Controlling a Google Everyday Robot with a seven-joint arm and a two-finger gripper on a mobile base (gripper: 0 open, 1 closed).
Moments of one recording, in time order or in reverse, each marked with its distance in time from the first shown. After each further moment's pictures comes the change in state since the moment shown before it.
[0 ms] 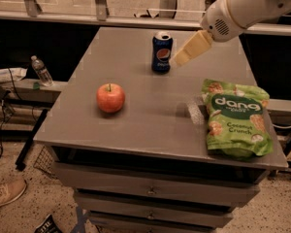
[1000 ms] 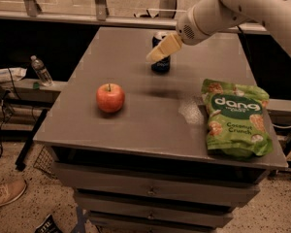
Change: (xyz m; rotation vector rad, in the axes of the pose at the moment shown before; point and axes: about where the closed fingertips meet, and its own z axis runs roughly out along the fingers) arm -0.028 -0.023 0.087 0.012 -0.038 0.106
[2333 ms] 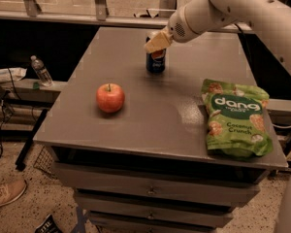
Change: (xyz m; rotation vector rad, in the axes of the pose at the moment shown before) arm -0.023 -0.002 0.026 -0.036 -0.069 0.006
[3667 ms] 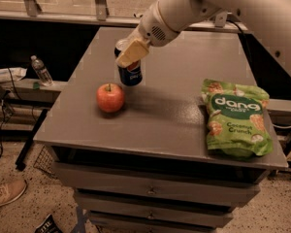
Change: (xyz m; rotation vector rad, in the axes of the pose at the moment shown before) arm -0.030 0.122 -0.014 -0.234 0.030 -0.303
